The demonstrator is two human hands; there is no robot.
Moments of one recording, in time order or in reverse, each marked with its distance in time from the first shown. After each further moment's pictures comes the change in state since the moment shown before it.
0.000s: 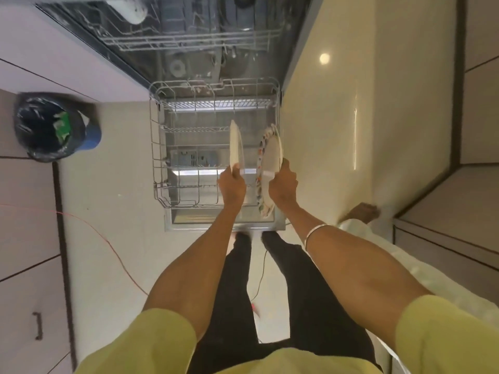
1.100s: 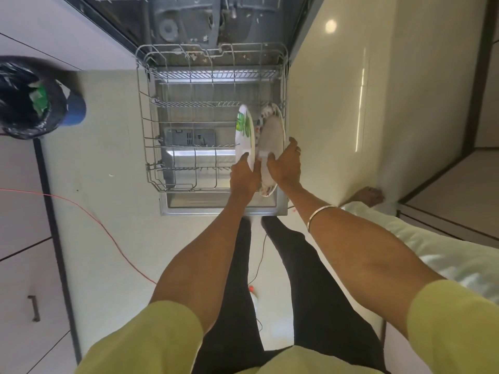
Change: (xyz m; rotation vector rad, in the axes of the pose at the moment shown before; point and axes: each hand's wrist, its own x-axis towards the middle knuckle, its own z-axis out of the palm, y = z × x) left_hand 0.016 -0.047 0.037 0.180 -0.278 0.047; right_hand 0.045 0.019 0.045 -0.023 0.058 0.057
